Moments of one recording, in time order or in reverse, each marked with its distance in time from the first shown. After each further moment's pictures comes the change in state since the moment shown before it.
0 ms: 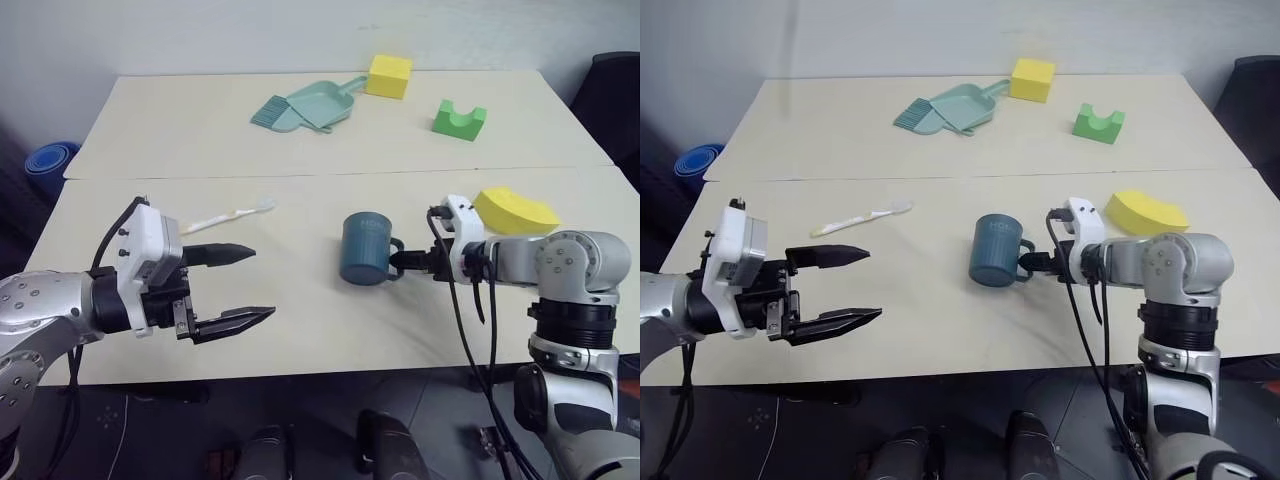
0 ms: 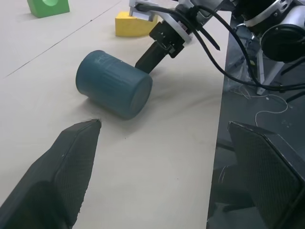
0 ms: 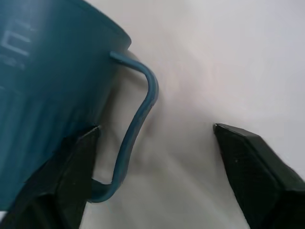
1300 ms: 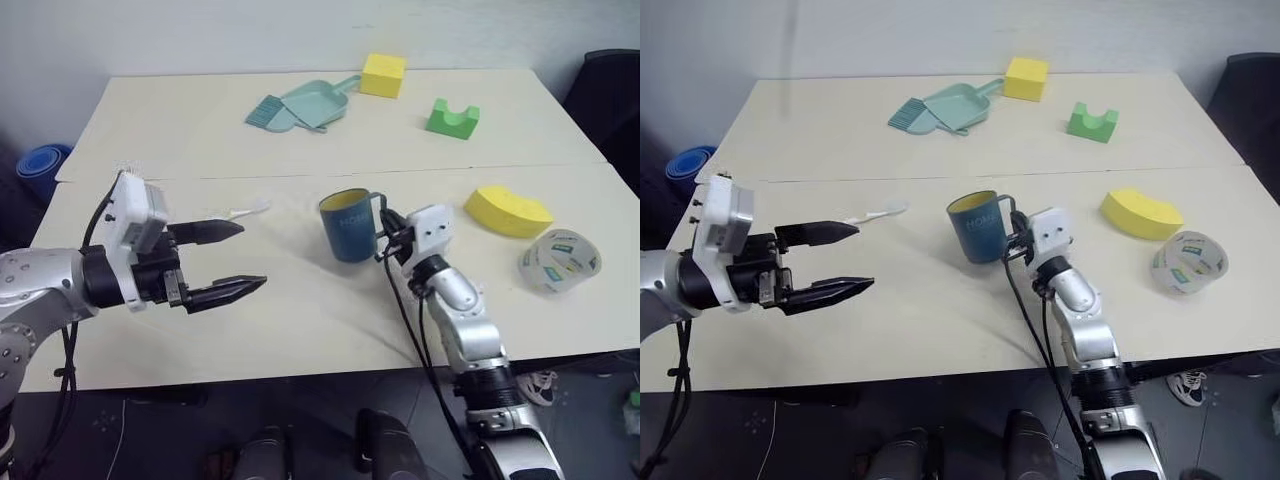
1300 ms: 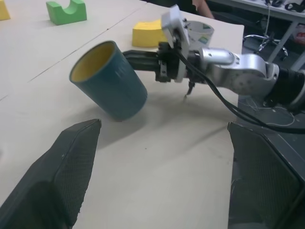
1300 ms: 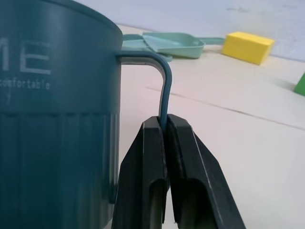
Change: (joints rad) left arm -0.089 0.047 -0.020 0.111 -0.046 0.018 0.043; right arm 0.361 0.270 0.248 0.156 -0.542 -1.650 0.057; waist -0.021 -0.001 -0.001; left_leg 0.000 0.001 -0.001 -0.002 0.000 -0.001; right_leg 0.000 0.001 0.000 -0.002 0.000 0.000
